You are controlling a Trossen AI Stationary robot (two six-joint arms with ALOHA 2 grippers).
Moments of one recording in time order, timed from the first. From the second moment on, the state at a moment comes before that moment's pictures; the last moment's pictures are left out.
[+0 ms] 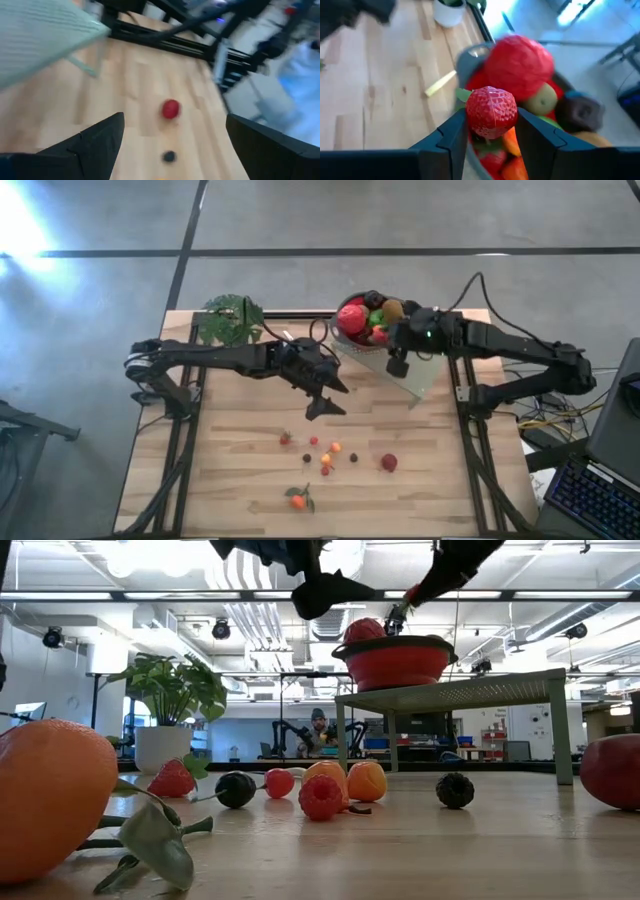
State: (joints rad) left arm 0.07 1.60 1.33 -0.18 0.37 -0.23; right arm -0.24 1.13 1.14 -0.62 0.24 -0.18
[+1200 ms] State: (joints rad) left arm 0.07 1.25 1.04 -0.19 0.10 -0.23; right arm -0.43 1.28 1.28 -0.94 0.19 -0.19
